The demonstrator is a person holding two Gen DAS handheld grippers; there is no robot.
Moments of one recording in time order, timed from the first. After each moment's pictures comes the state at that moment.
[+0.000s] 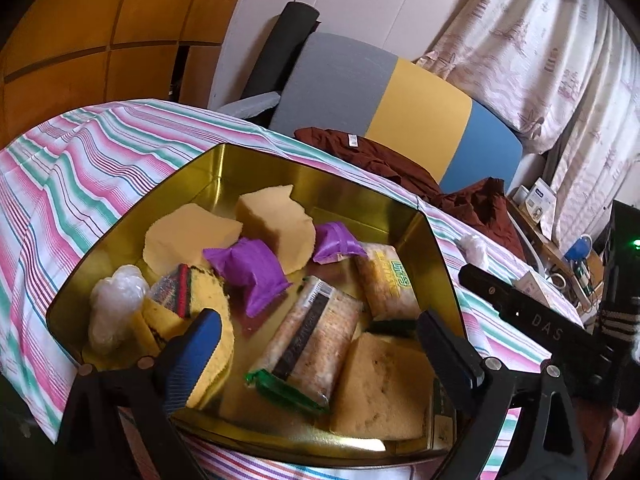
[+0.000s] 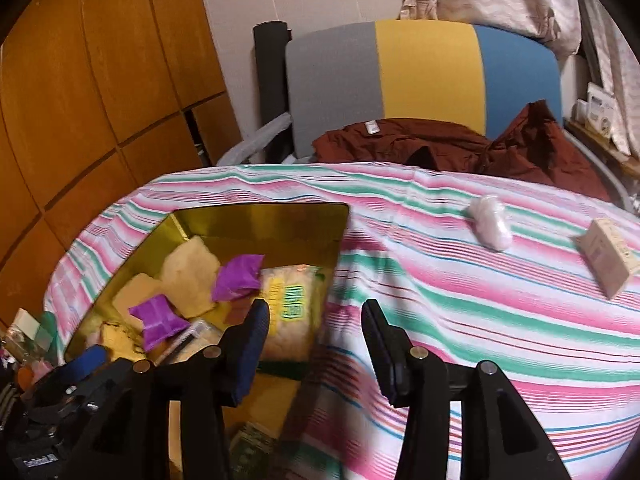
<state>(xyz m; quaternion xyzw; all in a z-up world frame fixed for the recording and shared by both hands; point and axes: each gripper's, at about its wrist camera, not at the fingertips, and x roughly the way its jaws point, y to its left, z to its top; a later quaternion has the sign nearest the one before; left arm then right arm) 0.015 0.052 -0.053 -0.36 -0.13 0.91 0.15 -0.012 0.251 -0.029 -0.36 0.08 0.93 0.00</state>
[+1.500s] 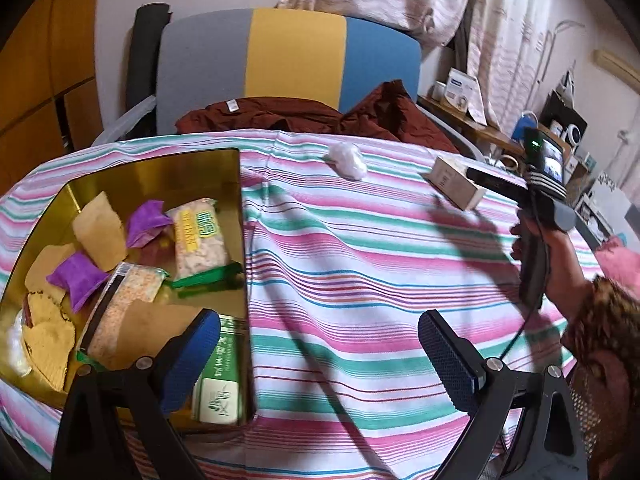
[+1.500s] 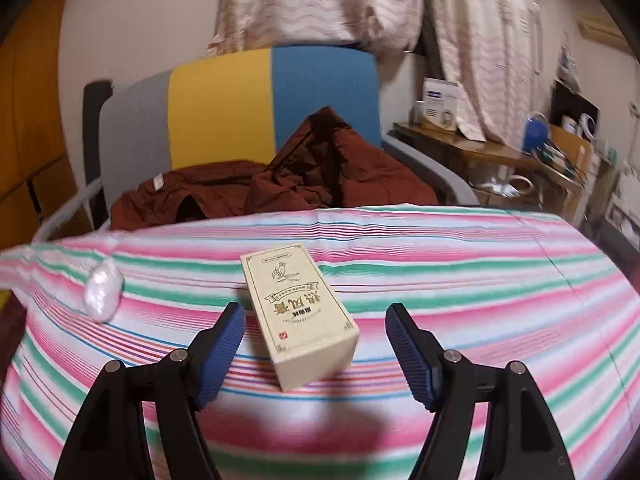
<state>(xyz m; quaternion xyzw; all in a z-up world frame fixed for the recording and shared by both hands) 0.067 0.207 -0.038 -0.39 0.05 0.87 0.29 0.016 0.565 -0.059 -0.31 0.08 0.92 0.22</state>
